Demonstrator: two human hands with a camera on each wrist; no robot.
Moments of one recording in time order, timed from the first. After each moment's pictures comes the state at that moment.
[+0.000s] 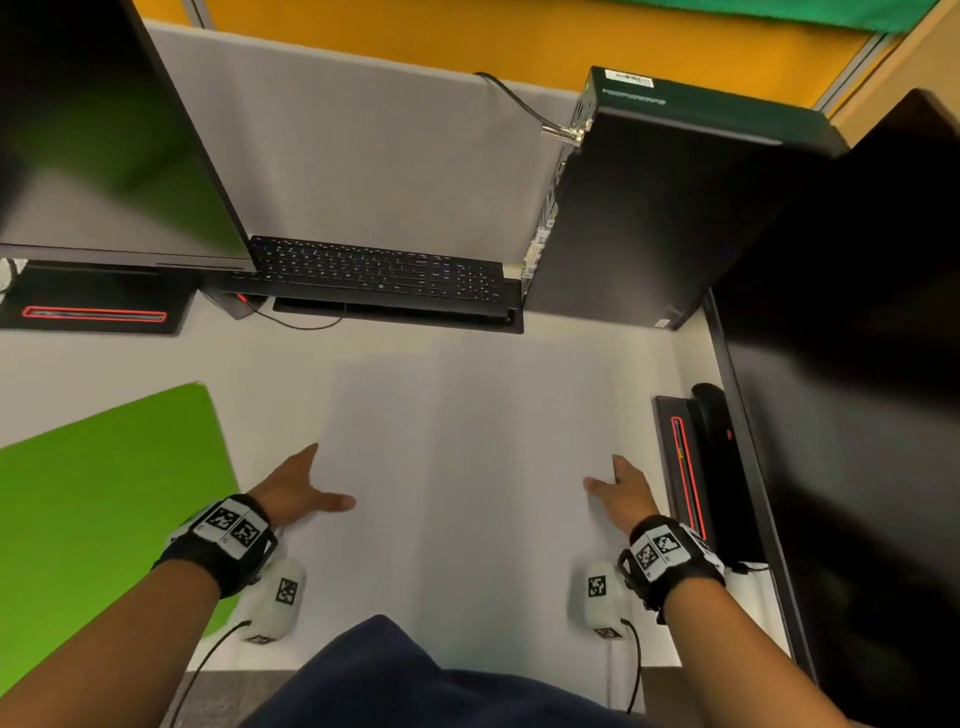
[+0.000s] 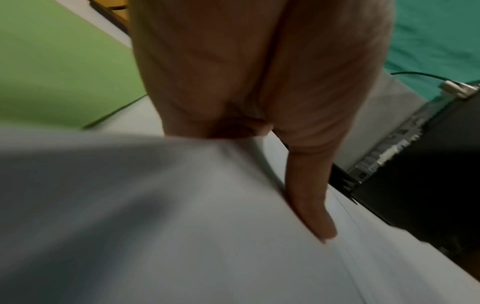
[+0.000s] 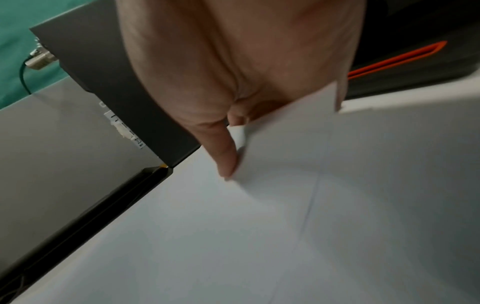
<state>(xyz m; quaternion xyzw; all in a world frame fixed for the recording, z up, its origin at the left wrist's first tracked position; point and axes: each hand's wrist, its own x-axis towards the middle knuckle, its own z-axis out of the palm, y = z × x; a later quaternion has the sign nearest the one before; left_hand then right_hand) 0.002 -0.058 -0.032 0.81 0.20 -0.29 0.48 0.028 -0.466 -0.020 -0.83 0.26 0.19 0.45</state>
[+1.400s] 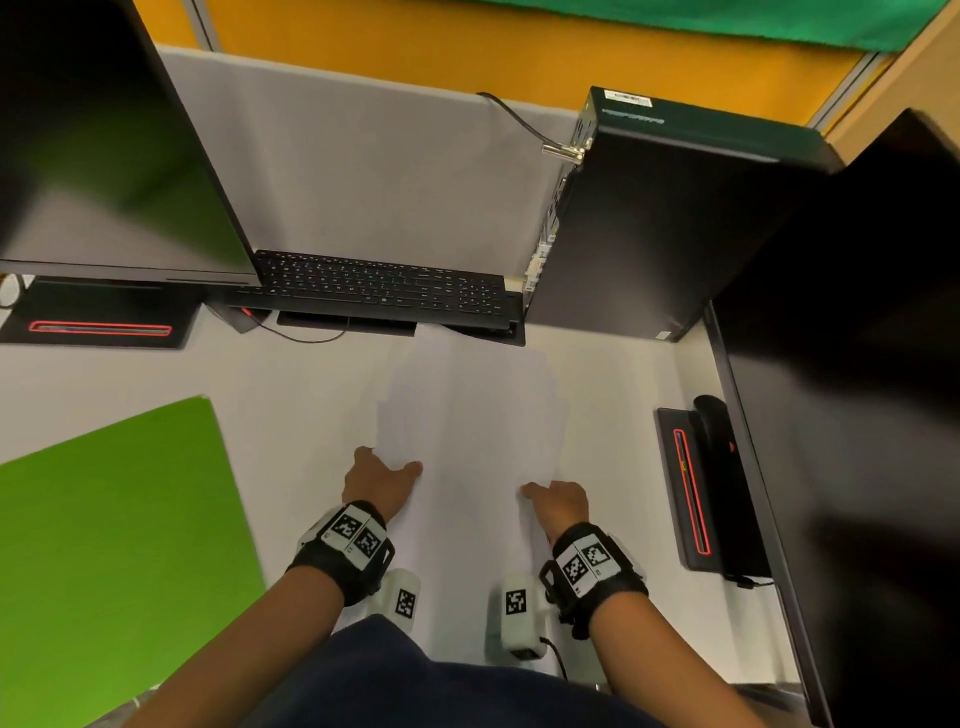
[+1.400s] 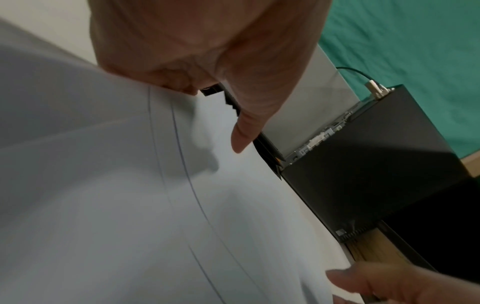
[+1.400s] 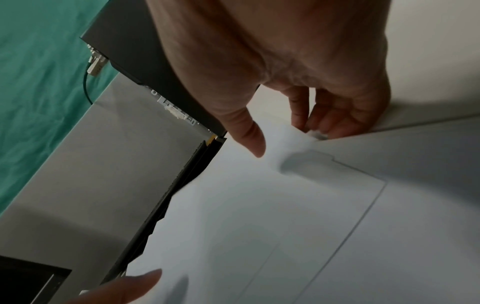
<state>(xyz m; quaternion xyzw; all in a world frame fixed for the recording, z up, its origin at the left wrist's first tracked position) 0.025 -0.161 -0.018 0.77 0.38 -0.19 0.48 0.028 -0.372 -0.016 -0.77 0.37 0.25 0.45</state>
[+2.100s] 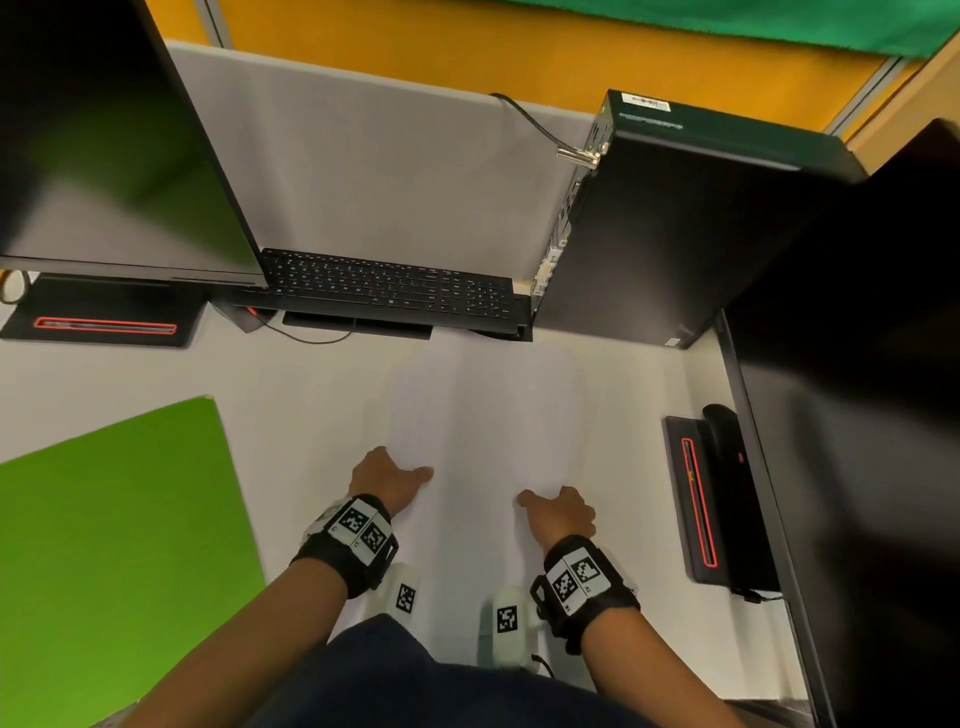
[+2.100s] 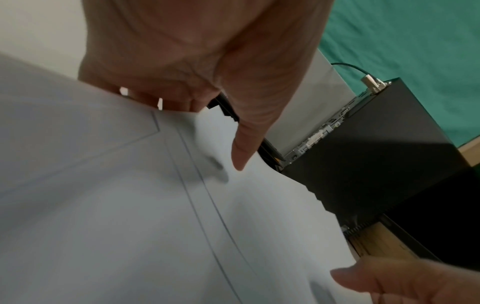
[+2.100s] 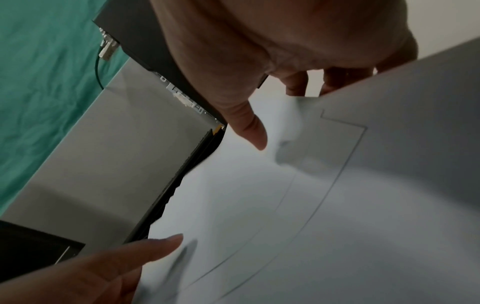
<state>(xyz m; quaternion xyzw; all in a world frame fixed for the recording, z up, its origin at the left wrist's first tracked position) 0.037 -0.158 -0.015 0.81 0.33 -0.23 0.43 0.024 -0.352 0.001 -0.78 0.41 0.23 0.40</state>
